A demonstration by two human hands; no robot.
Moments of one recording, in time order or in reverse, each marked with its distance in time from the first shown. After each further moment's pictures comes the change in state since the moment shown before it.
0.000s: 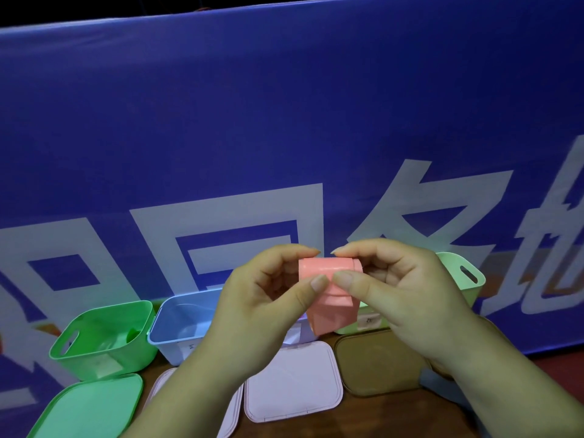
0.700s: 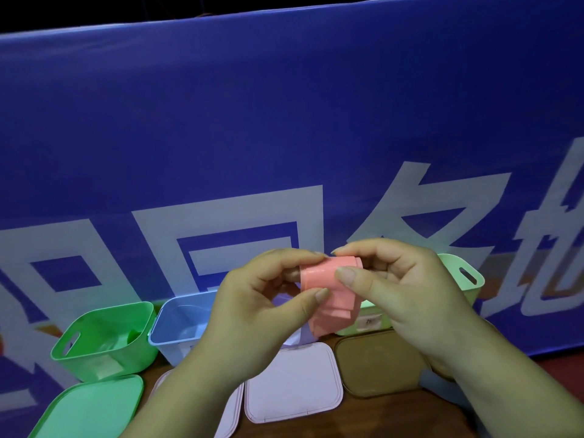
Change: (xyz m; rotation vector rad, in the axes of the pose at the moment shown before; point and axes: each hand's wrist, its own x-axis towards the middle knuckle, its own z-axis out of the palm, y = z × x) left_hand -0.004 0.003 -0.006 0.142 -0.007 0.153; right_hand -0.003 -0.009 0.000 0.038 -0.015 0.003
